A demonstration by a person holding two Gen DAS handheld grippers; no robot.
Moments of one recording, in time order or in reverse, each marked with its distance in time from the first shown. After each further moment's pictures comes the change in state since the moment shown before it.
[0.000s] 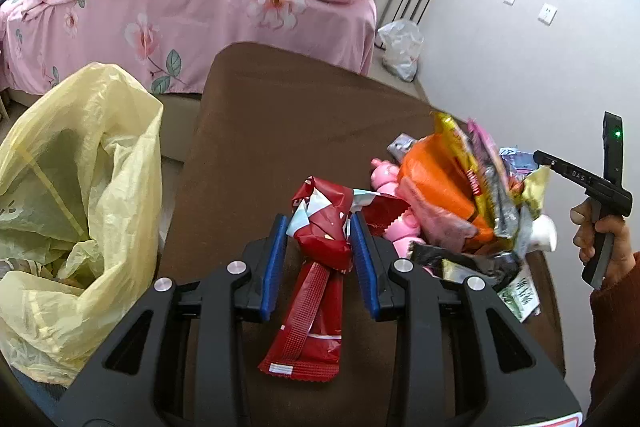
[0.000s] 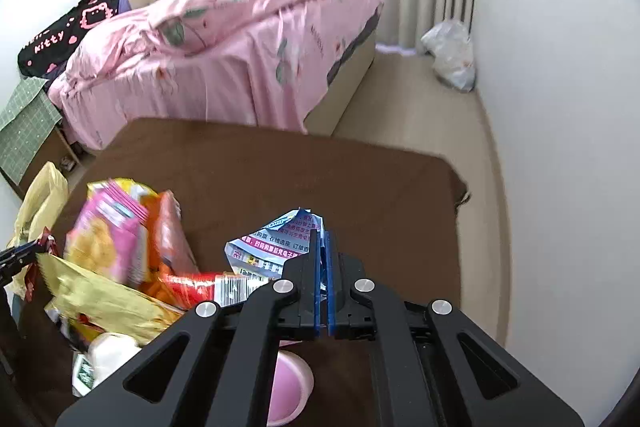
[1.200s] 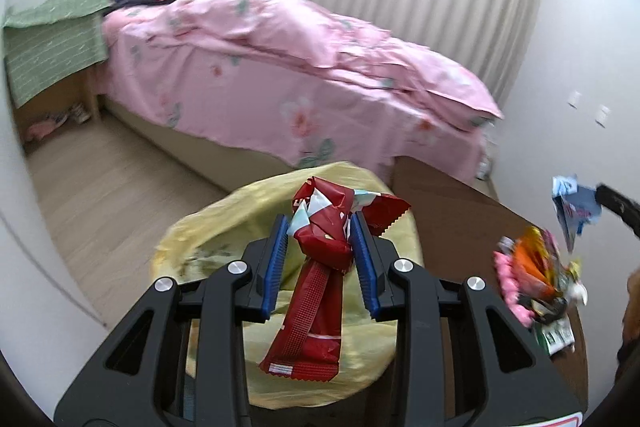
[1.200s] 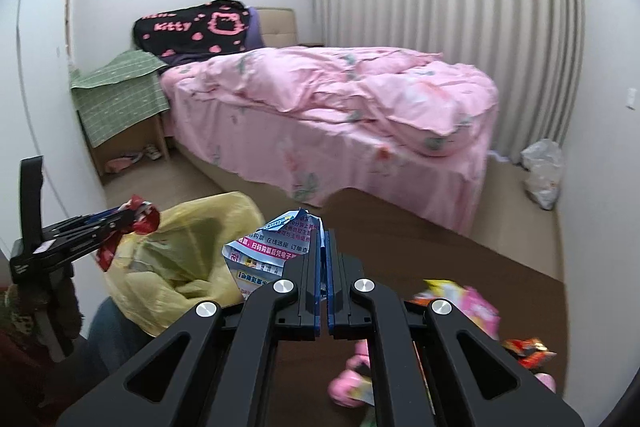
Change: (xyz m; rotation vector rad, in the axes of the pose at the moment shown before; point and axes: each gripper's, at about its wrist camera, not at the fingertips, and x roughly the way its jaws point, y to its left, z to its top) left arm -0.156 0.167 -0.006 -0.190 -0.296 0.264; right arm -0.104 0.312 0.009 -0.308 -0.219 0.254
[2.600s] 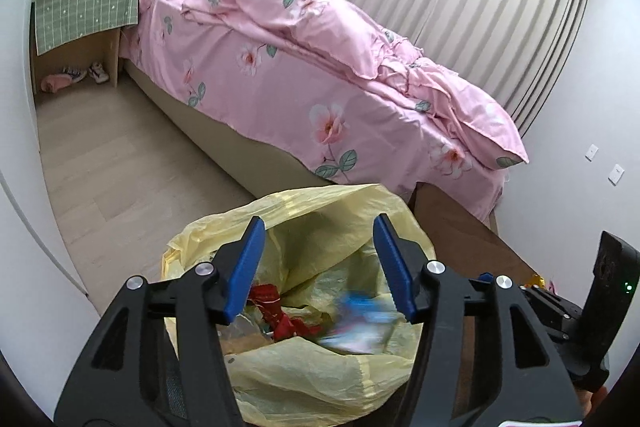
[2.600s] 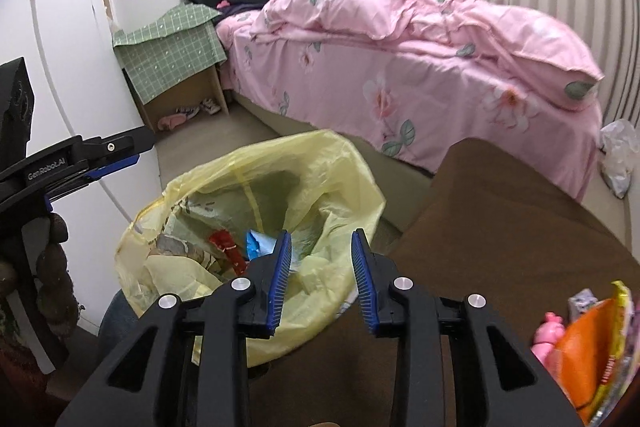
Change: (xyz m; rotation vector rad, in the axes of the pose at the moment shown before) left arm 0.013 0.026 0.012 -0.156 -0.016 0.007; right arm 0.125 0.066 -0.031 -0.041 0.147 0.213
